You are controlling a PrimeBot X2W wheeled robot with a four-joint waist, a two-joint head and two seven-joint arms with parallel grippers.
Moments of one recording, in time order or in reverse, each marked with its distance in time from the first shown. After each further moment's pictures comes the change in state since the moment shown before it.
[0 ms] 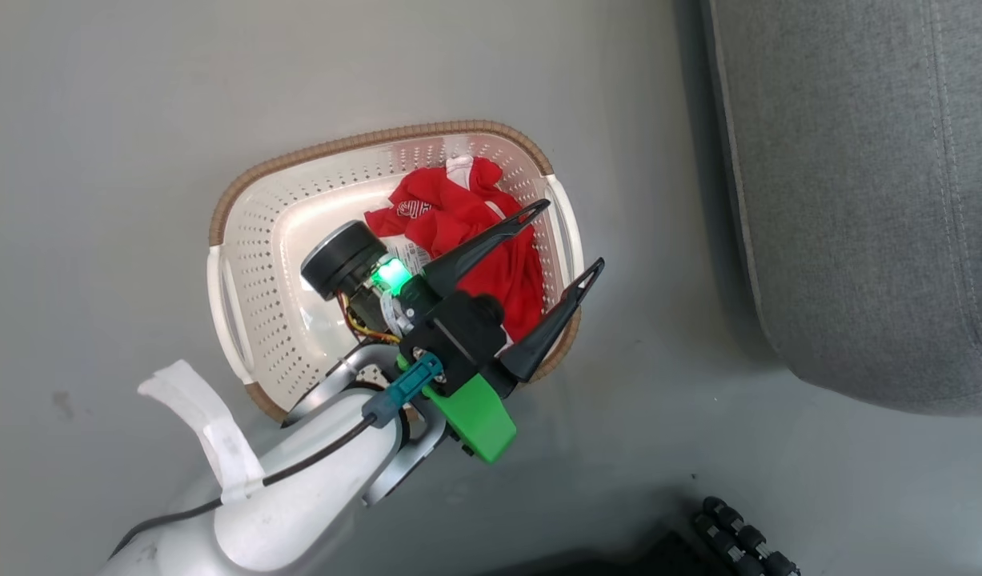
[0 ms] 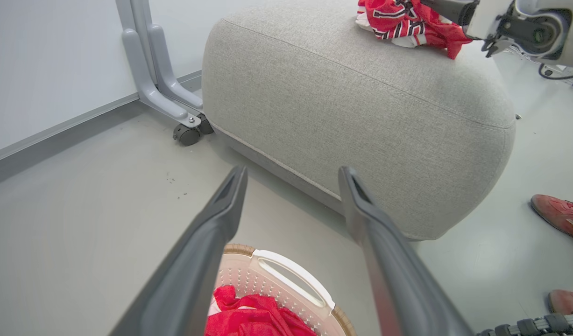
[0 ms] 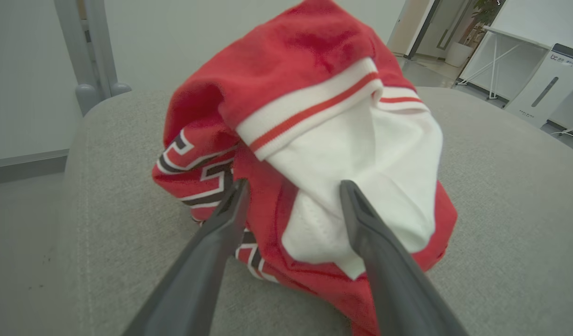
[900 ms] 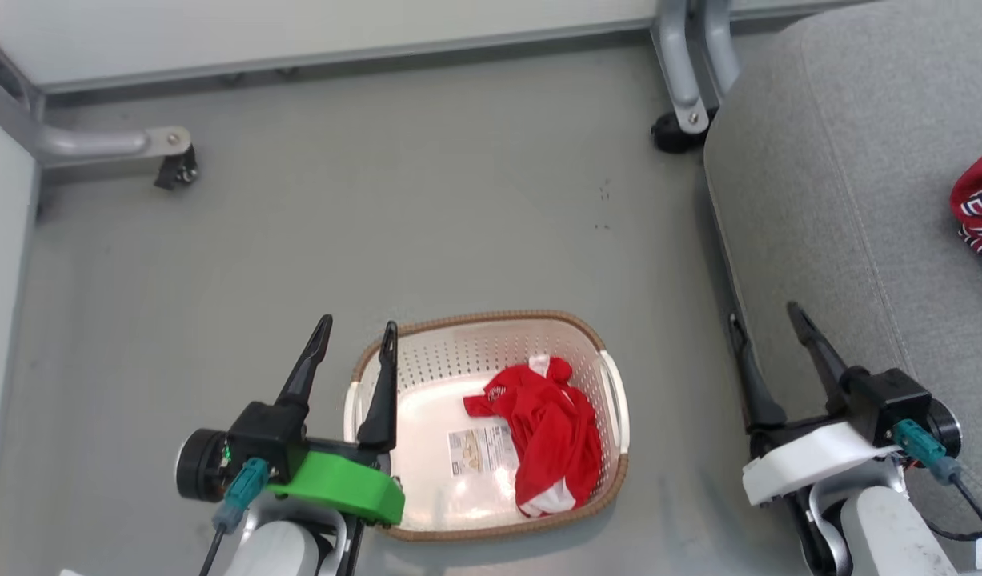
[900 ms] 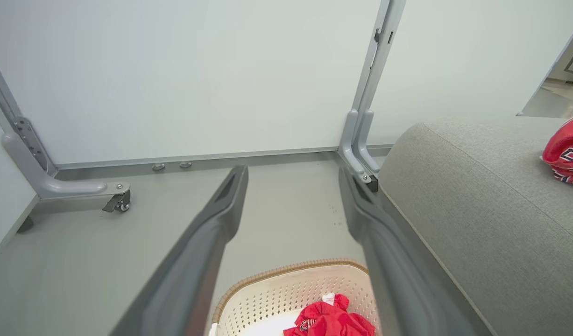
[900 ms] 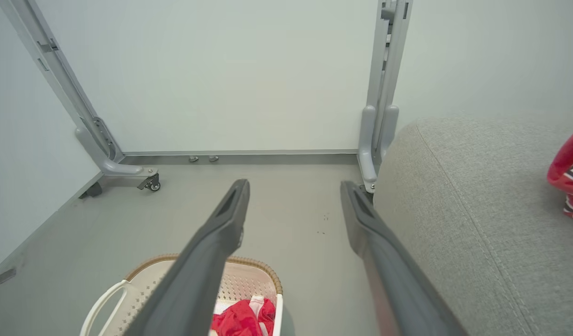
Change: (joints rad) left arm 0.511 -0.161 0.500 0.121 -0.023 0.121 -0.163; right arm 0.456 0.096 0.675 -0.131 0.092 0.000 0.000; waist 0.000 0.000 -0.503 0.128
